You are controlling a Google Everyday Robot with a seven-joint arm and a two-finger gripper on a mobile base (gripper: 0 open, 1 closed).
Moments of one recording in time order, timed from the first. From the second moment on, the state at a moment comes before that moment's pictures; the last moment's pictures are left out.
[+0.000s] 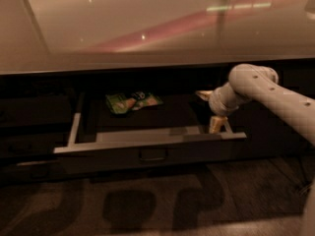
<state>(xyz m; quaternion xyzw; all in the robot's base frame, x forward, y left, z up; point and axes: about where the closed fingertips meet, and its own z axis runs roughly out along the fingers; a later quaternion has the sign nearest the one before) 0.687 -0.208 0.636 -0.79 0.57 -0.05 0.24</state>
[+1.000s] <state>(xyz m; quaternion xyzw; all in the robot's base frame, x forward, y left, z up) 0.673 -0.203 0.628 -0.78 0.57 -0.05 0.23</state>
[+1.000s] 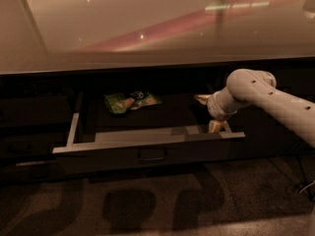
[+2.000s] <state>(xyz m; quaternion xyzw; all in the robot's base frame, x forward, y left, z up) 0.616 -0.239 0.679 -0.70 0.64 -0.11 0.29</state>
